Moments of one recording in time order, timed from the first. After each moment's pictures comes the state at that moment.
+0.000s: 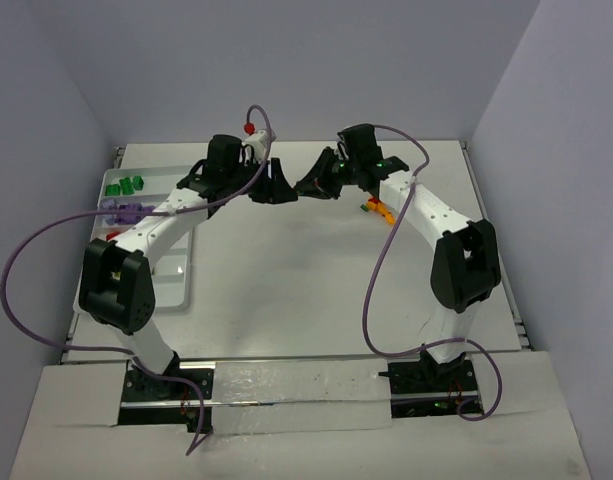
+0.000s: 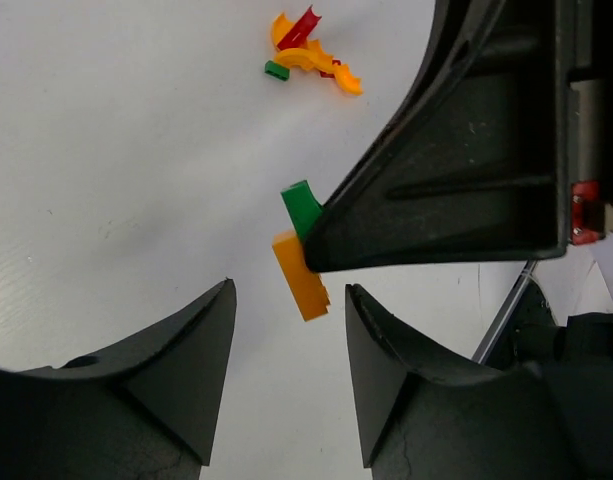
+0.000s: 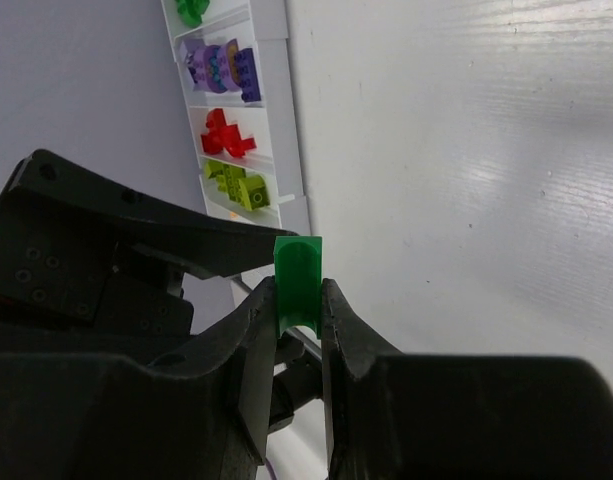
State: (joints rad) left arm -0.44 1.70 1.38 -0.21 0.55 -0.34; right arm 0.42 1.81 1.56 -0.42 -0.49 0.94
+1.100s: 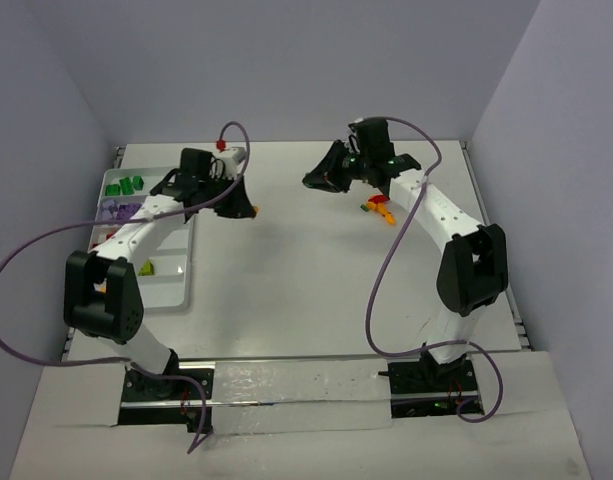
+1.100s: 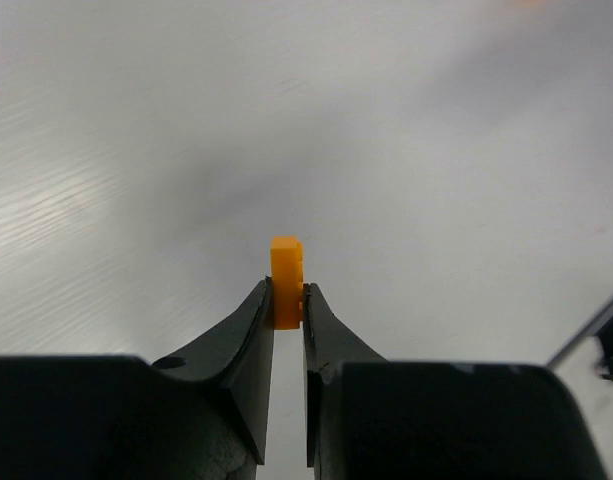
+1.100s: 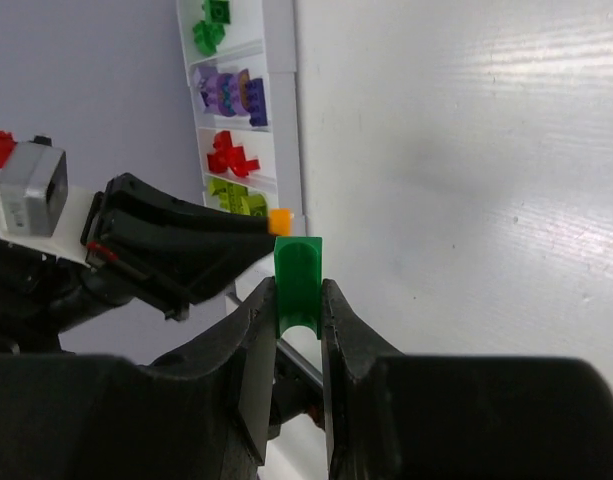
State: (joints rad) left arm -0.29 1.61 1.26 -0.43 0.48 -0.12; right arm 0.37 1.77 1.55 -0.41 -0.49 0.89
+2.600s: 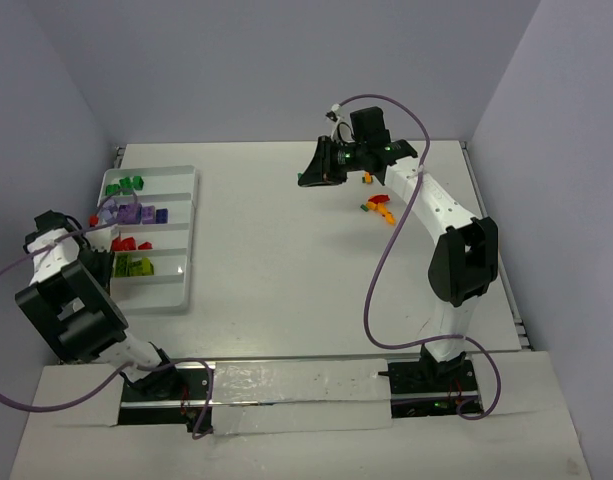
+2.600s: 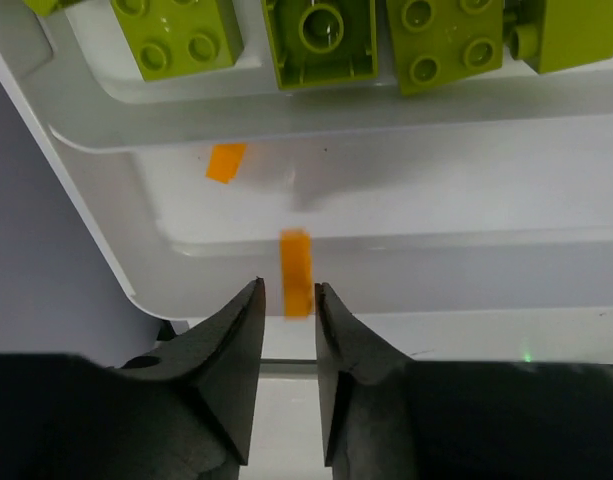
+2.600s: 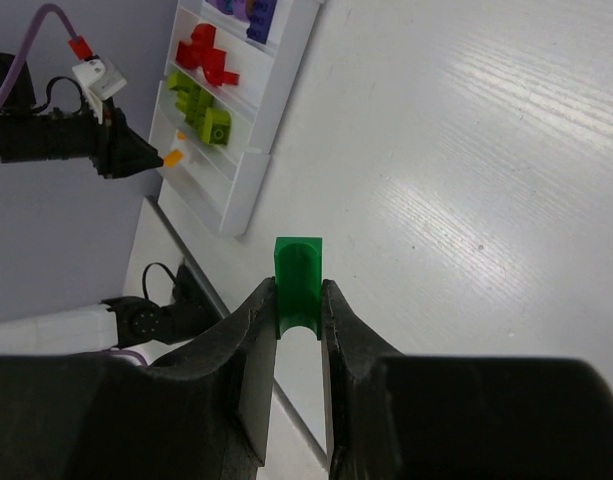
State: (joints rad) left arm 0.62 1.54 1.06 -0.93 0.04 0.70; right arm 0.37 1.86 1.73 -0.55 -0.68 0.46
